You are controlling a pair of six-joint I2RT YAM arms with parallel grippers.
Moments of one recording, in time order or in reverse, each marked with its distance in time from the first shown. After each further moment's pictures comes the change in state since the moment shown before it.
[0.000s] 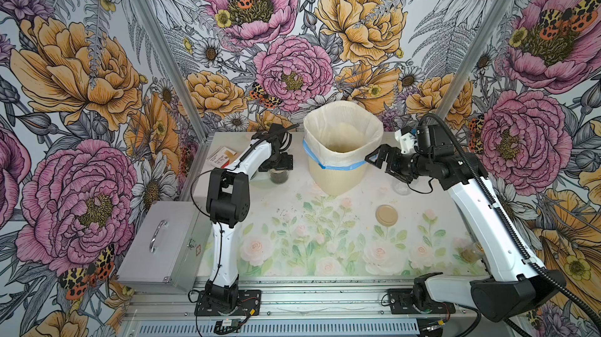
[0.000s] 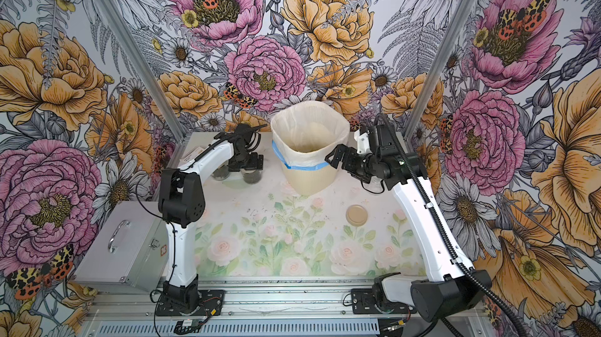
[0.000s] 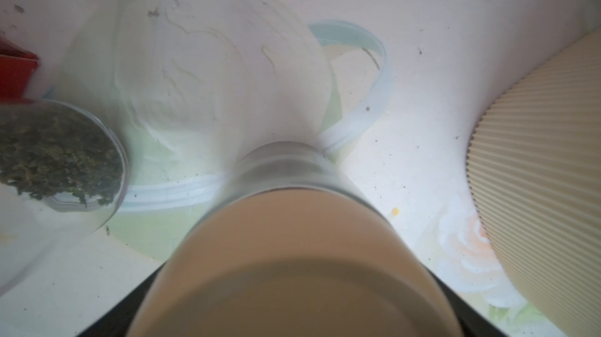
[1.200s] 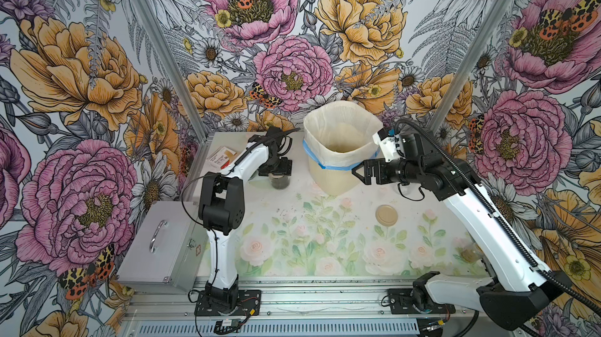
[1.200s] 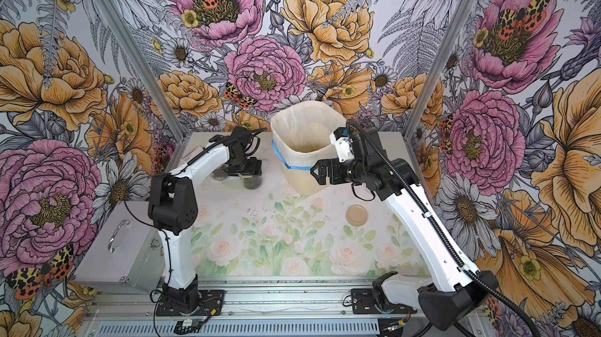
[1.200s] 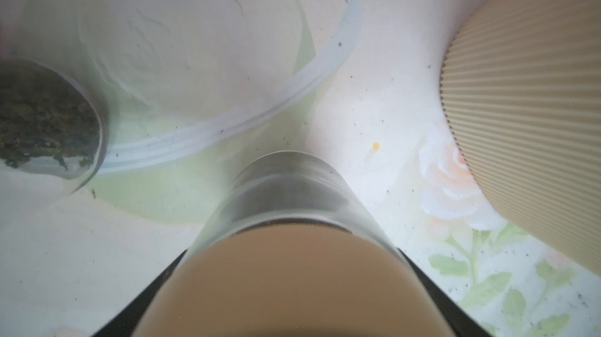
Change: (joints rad) left arm -0.006 -0.172 -0.175 -0.014 0.088 0.074; right arm 0.221 -0.060 -0.042 0.051 0.119 -0.325
